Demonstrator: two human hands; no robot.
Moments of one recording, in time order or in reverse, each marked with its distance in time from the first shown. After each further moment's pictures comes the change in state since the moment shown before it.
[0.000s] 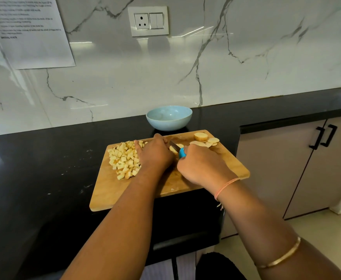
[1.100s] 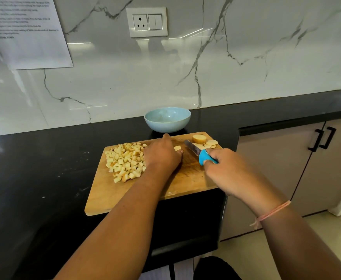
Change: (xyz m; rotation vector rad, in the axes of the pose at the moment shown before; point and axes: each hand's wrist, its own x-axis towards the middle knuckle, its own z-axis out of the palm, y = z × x) left_hand 0.003 0.014 0.008 0.239 0.039 0.121; right_hand -0.017 0.051 -0.014 0.193 0.087 -0.013
